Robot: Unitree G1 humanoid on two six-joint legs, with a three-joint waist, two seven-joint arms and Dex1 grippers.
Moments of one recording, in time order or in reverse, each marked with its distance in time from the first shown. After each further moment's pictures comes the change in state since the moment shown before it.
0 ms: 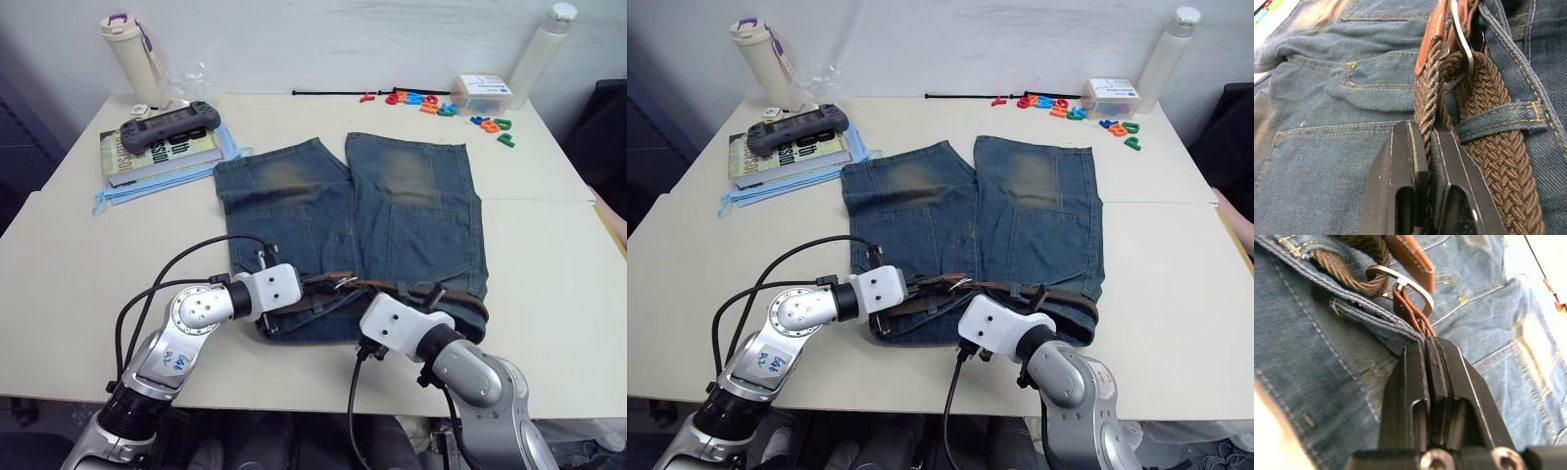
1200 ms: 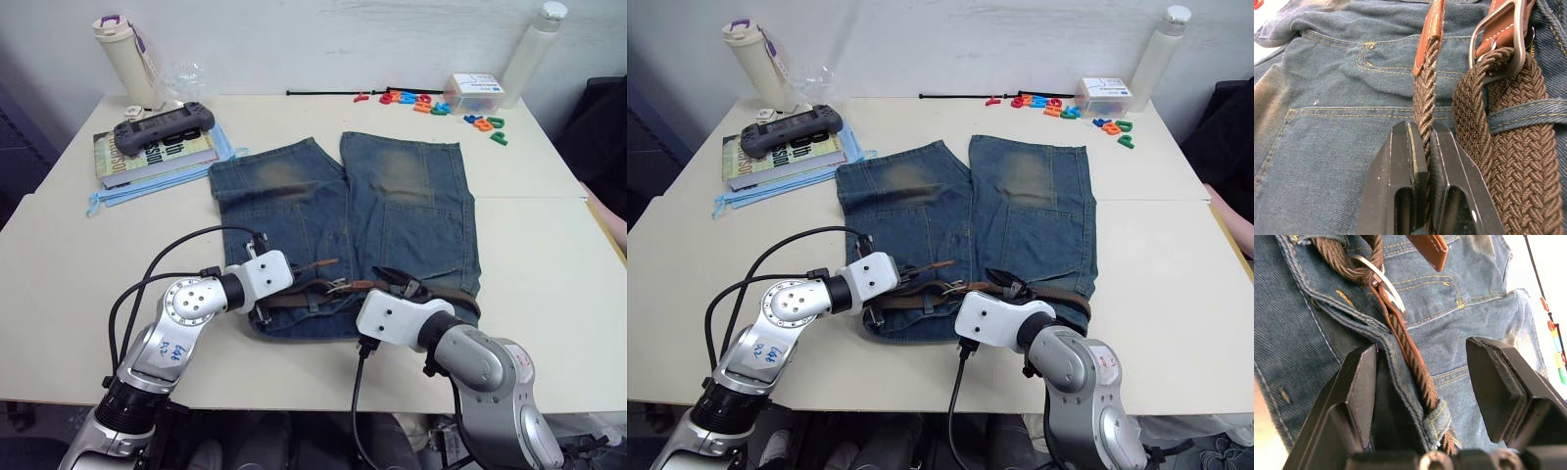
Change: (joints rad) left arm -0.026 -0.002 0.031 0.008 -0.003 0.080 0.003; right arm -0.048 -0.046 -0.021 0.004 -0.077 -0.026 0.158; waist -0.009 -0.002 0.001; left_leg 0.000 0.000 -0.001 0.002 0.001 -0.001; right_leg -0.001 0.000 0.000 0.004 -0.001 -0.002
